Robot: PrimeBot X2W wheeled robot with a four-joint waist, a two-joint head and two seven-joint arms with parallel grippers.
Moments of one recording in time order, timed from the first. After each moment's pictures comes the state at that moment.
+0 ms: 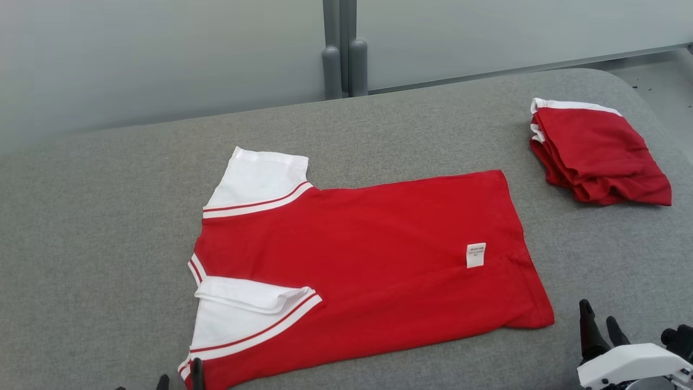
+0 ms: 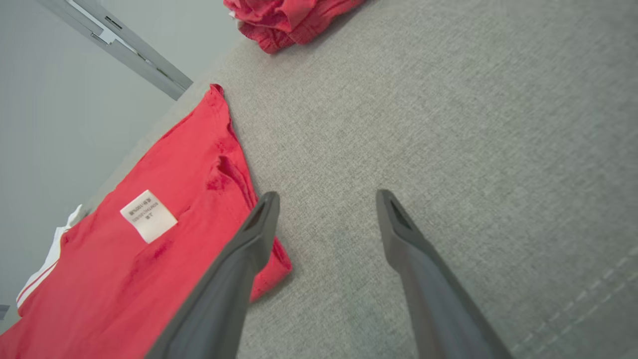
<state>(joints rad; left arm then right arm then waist) 0.19 0.14 -0.18 0.23 -0.72 0.11 -0.09 0.00 -0.05 -0.19 0.43 0.65 0.13 -0.06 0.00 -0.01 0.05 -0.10</state>
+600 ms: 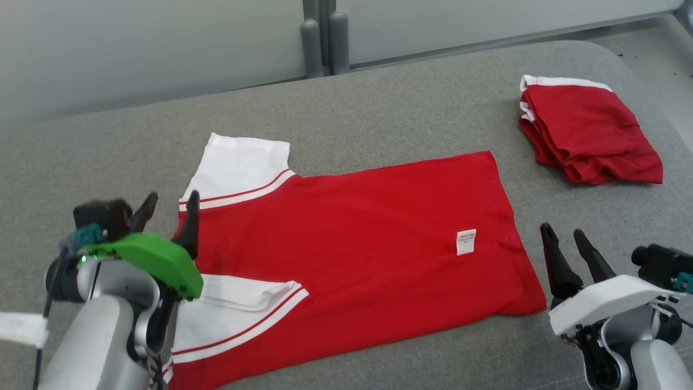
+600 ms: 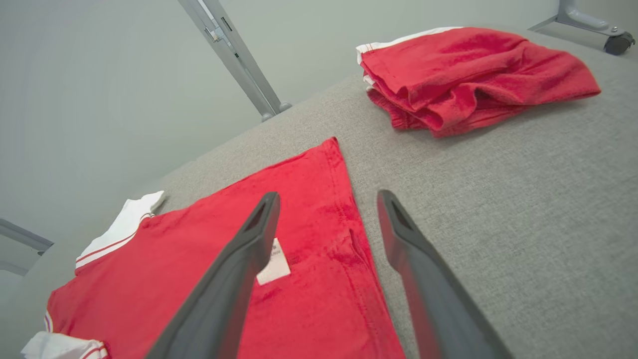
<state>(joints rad) -0.32 0.31 -0.28 0.24 -0.56 0.05 0.12 -0.05 -0.05 -0.10 0.07 0.48 0.13 0.09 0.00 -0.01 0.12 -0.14</state>
